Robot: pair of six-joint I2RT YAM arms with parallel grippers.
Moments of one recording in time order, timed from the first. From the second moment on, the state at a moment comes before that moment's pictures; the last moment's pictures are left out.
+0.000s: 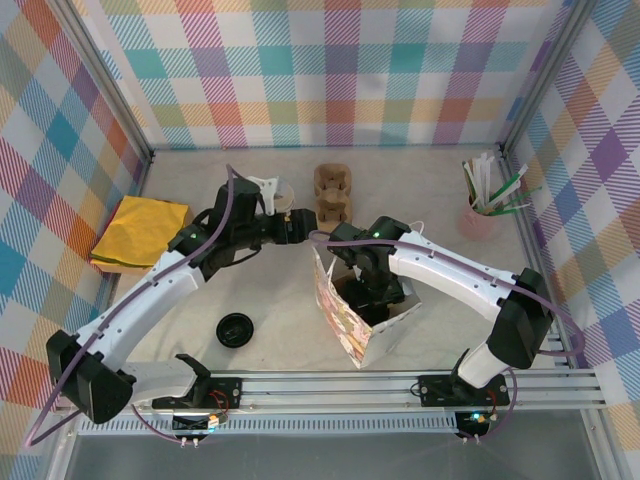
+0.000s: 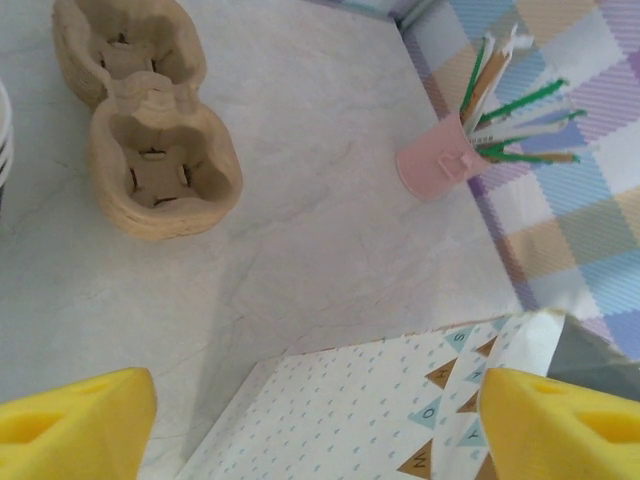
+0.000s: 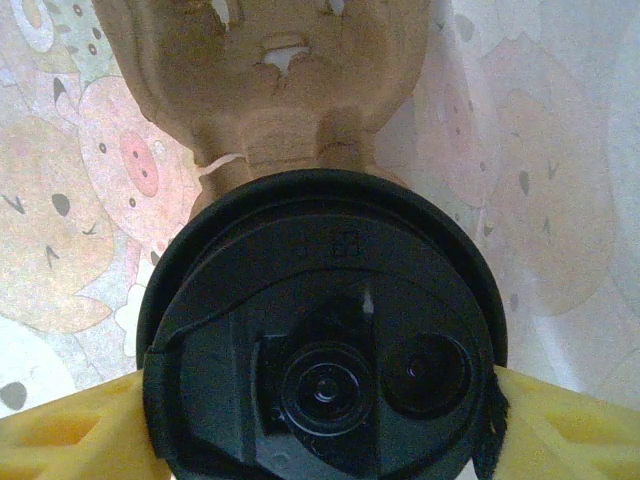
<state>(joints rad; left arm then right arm) -0.58 1.23 1.17 -0.50 0.24 -0.54 0.93 1.57 1.38 -1.42 -0.08 0.57</state>
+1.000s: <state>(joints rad) -0.60 1.20 1.17 -0.60 0.44 -0.42 0.92 1.60 1.43 -1.44 -0.06 0.54</state>
